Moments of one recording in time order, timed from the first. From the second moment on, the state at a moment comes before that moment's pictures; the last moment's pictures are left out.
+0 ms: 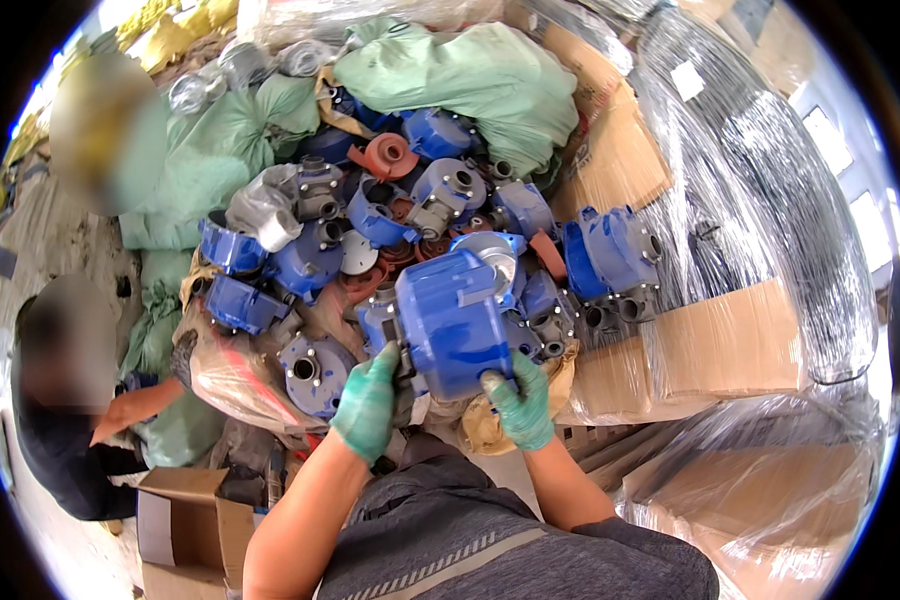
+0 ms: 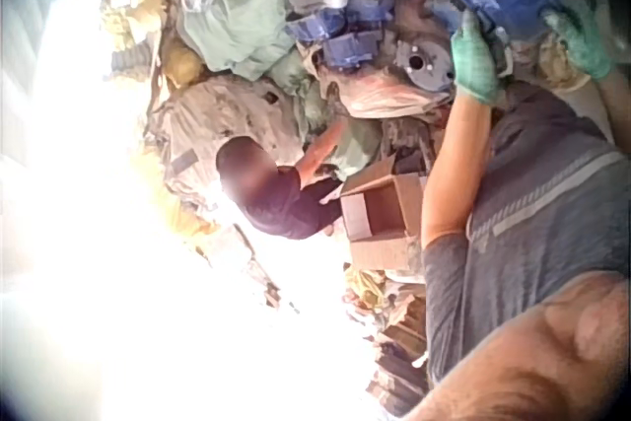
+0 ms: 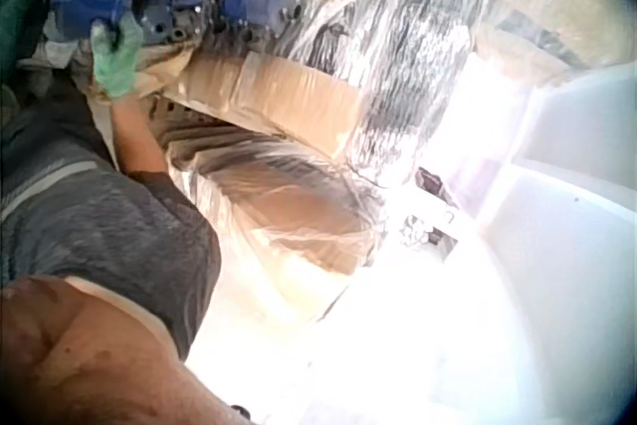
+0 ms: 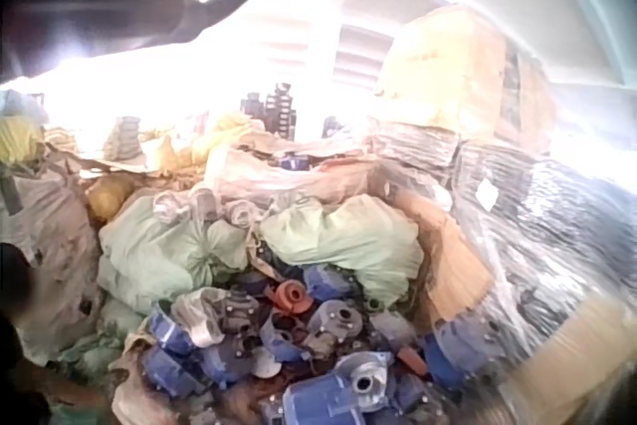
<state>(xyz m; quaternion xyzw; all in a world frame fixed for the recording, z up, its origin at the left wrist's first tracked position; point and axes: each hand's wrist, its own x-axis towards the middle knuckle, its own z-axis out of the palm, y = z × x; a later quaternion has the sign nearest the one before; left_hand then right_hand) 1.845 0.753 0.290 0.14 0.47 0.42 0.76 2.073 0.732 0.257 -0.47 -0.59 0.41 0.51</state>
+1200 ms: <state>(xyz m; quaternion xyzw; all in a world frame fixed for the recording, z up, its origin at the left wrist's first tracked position) 1.812 0.733 0.256 0.69 0.53 0.45 0.19 2.058 0.761 0.263 -0.43 -0.58 0.53 0.44</state>
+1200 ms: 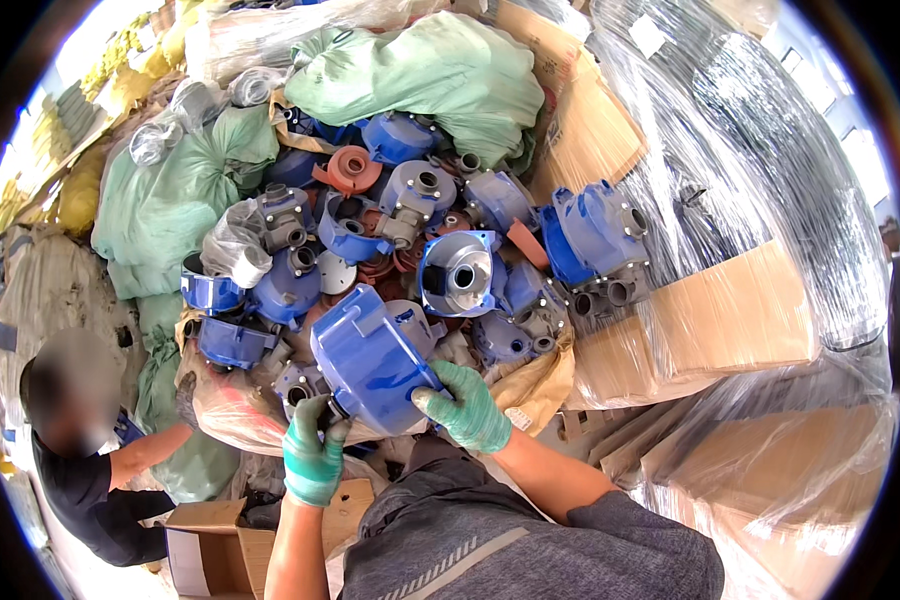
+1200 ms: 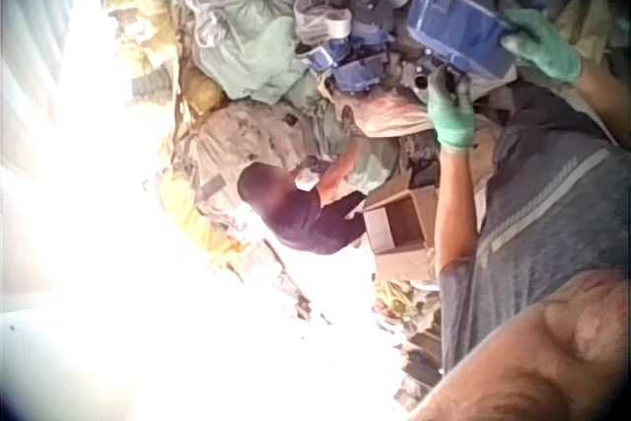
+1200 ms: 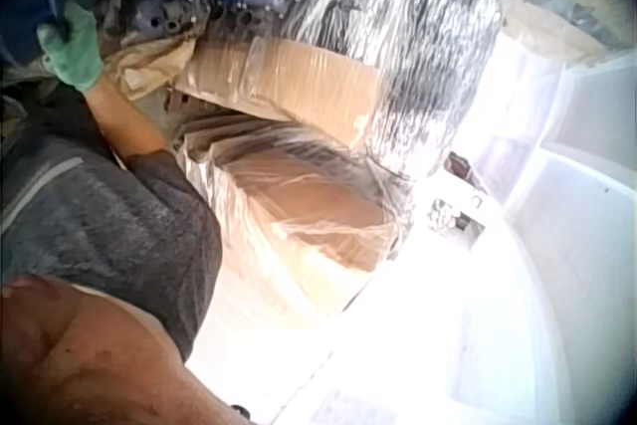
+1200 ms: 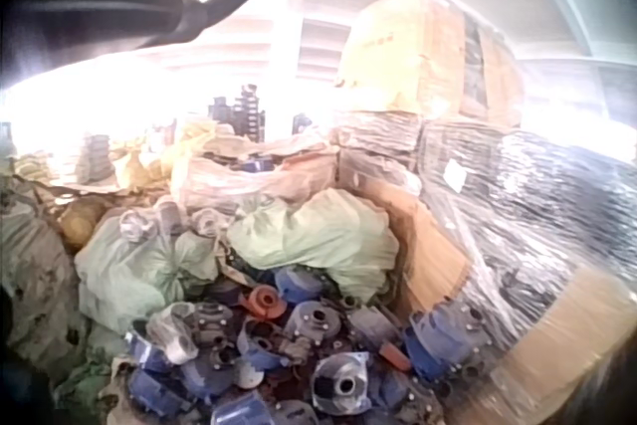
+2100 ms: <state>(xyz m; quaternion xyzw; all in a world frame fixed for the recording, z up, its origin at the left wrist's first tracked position) 1.816 0.713 0.286 0.35 0.54 0.52 0.56 2.047 0.768 0.259 -0.42 -0.59 0.53 0.43</state>
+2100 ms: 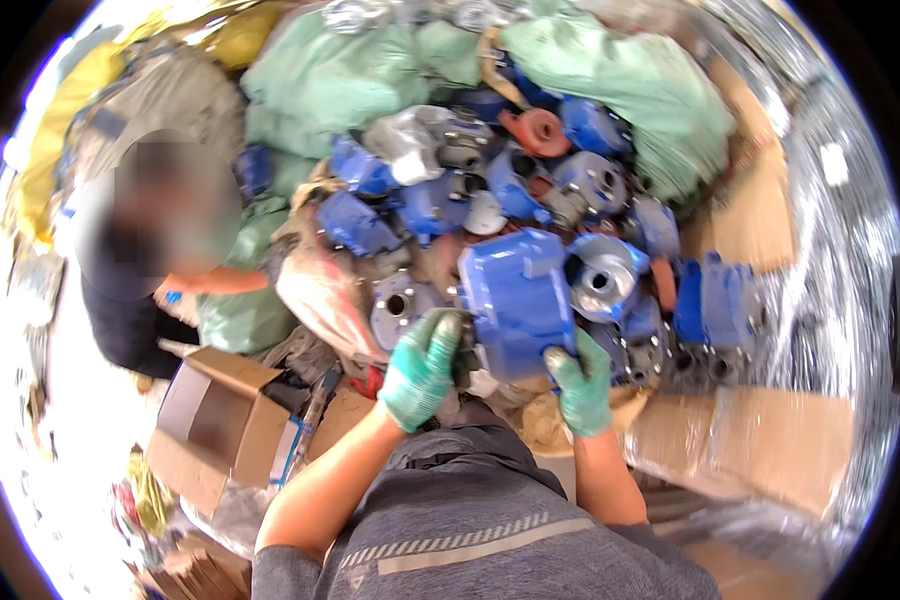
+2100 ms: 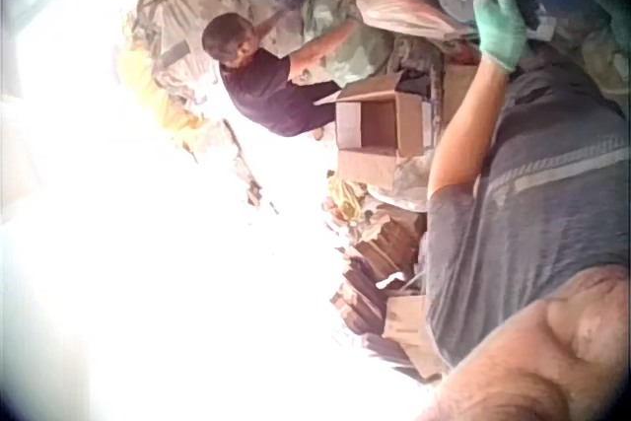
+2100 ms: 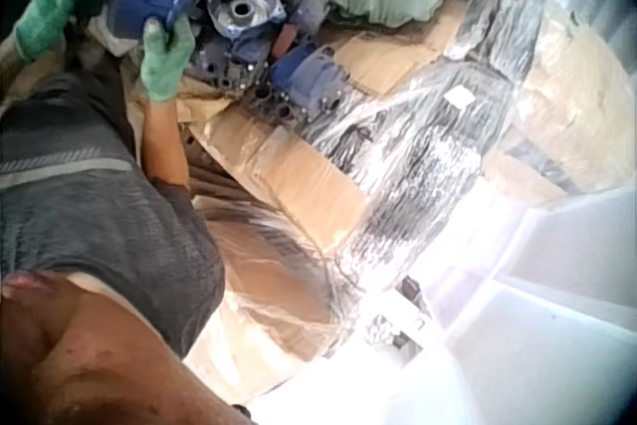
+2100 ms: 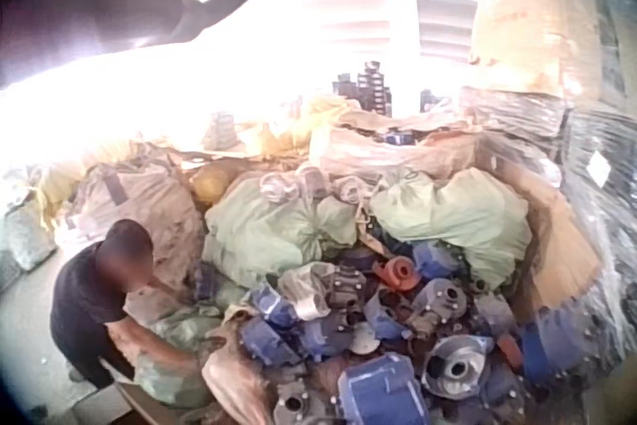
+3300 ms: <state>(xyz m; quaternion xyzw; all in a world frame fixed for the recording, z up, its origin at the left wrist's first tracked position) 1.477 0.428 0.008 -0.30 0.52 0.78 0.18 2.032 0.768 0.259 -0.45 -0.53 0.59 0.40</state>
